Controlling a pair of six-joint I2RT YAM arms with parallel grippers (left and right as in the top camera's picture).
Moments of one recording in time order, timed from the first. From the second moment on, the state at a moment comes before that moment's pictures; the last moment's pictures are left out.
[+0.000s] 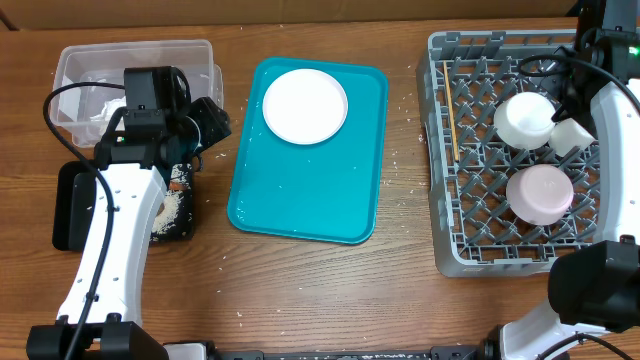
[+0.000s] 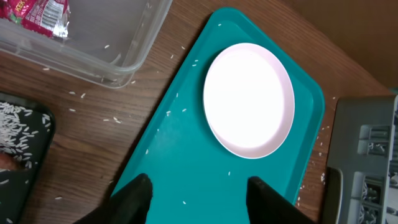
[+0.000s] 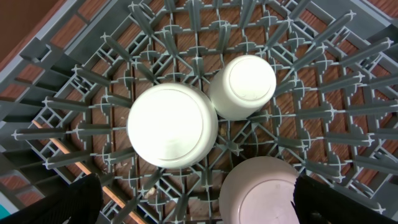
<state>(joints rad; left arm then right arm) 0.02 1.50 1.28 -0.68 0.21 -0.54 -0.17 1.81 1.88 -1.21 0.30 0.64</state>
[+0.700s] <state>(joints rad) -0.24 1.73 1.28 -0.87 0.13 -0.41 -0.17 1.81 1.88 -1.21 0.30 0.64</state>
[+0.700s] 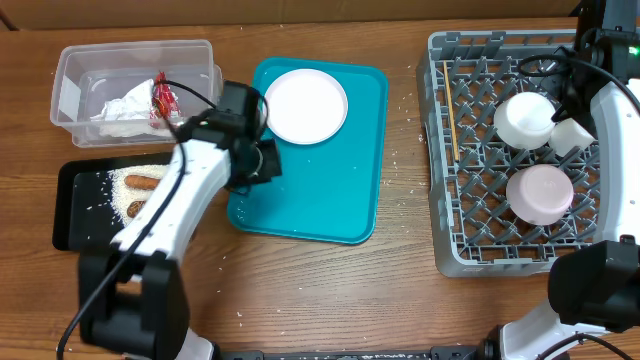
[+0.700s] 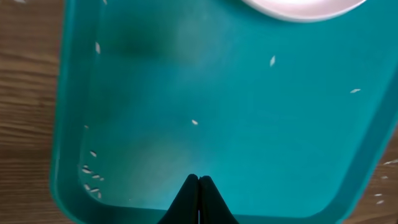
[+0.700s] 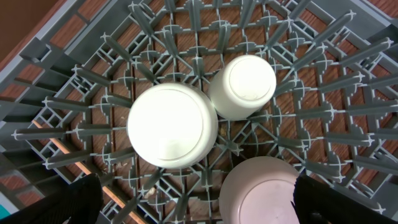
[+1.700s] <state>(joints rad) -0.33 1.90 1.17 -0.99 0.08 -0.41 -0.17 1.81 1.88 -1.21 0.30 0.64</state>
